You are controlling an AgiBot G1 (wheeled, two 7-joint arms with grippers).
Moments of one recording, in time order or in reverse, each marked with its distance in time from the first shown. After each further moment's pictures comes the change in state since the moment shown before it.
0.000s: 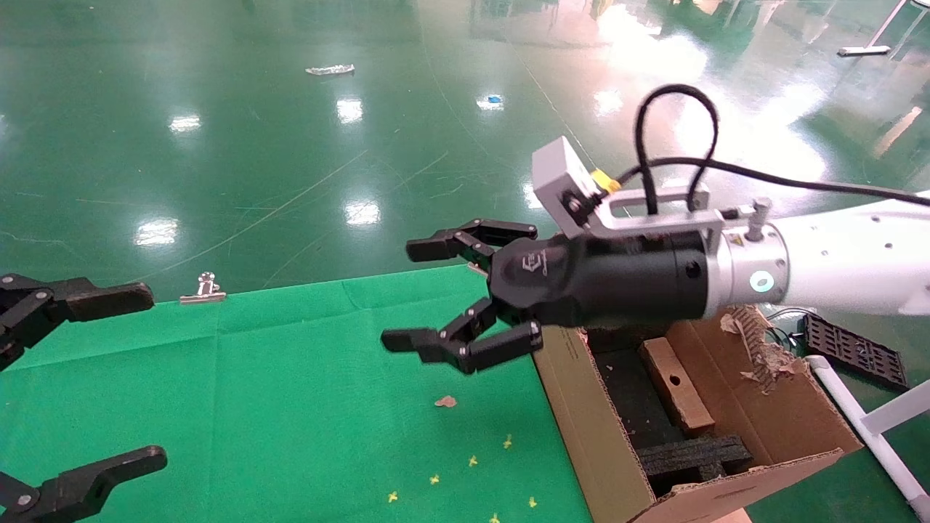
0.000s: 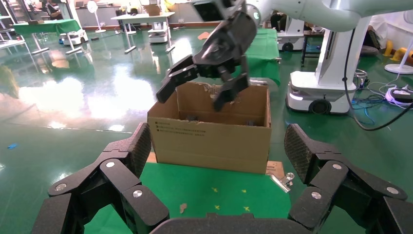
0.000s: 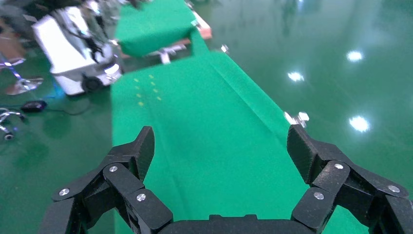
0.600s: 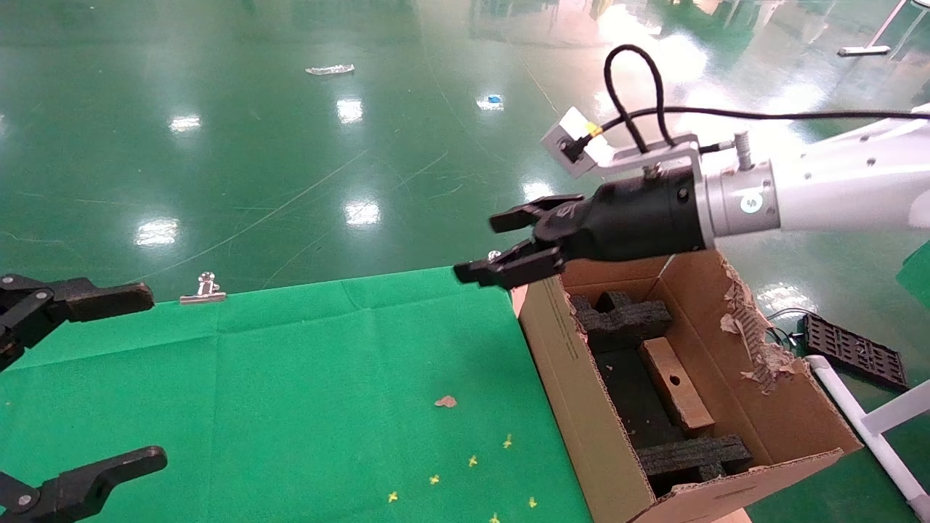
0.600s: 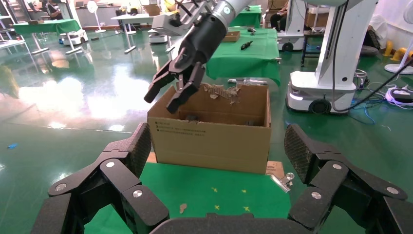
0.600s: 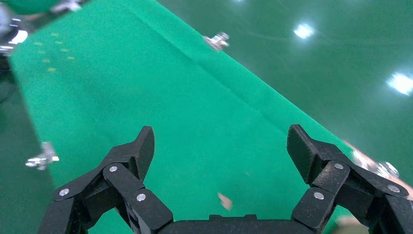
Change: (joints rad) left arm 0.000 0.000 -0.001 0.000 0.001 0.000 0.000; right arm 0.378 -0.029 -0.401 -0.263 -0.179 0.083 0.189
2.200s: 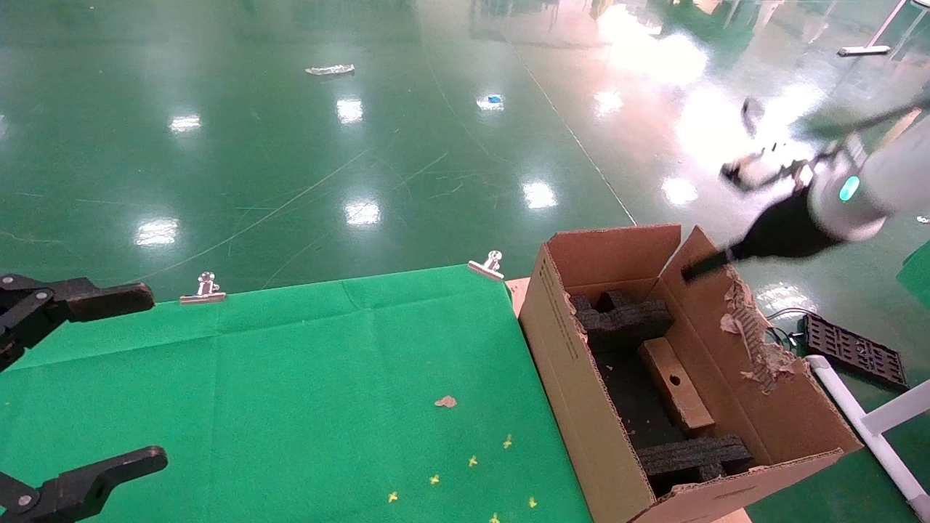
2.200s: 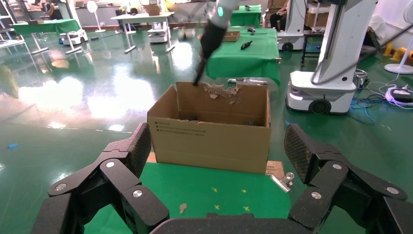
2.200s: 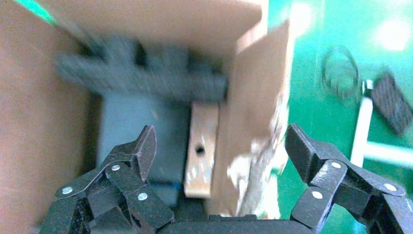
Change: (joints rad) left arm 0.001 0.001 -0.002 -0.001 0.002 0.001 -0.001; right arm 0.333 -0.171 -0.678 -0.668 -0.313 0.176 0.288
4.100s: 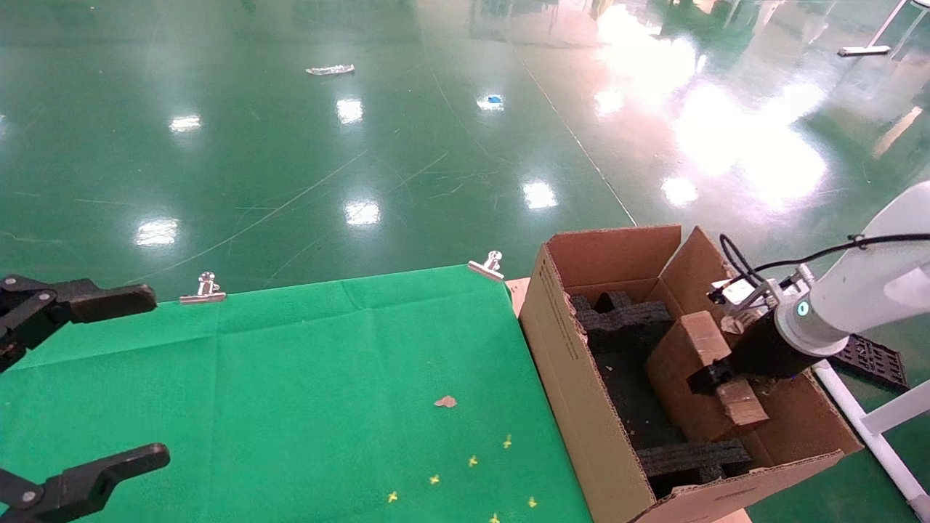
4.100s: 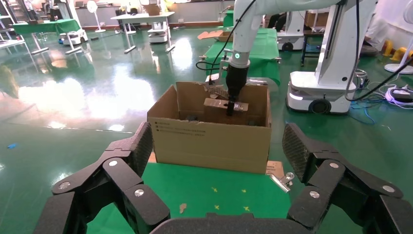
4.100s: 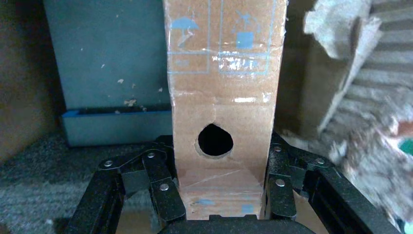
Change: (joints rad) left arm 0.001 0.001 -0.003 0.000 0.002 0.001 -0.002; right arm -0.283 0.047 -0.039 0.131 -0.032 0.050 0.274
